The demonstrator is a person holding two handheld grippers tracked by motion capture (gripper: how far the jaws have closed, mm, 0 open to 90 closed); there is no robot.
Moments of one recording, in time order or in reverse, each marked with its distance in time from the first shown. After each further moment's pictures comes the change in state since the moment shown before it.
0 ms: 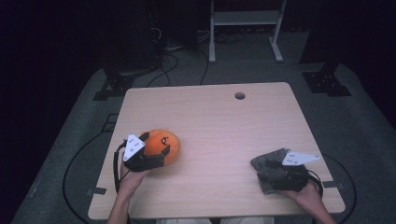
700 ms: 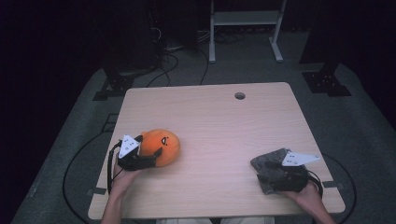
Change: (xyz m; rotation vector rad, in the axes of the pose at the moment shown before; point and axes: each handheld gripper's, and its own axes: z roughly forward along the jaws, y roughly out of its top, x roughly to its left) left arm 0.030 -0.025 0.007 0.117 0.006 0.011; right arm 0.001 -0.001 0.000 0.005 0.011 0.007
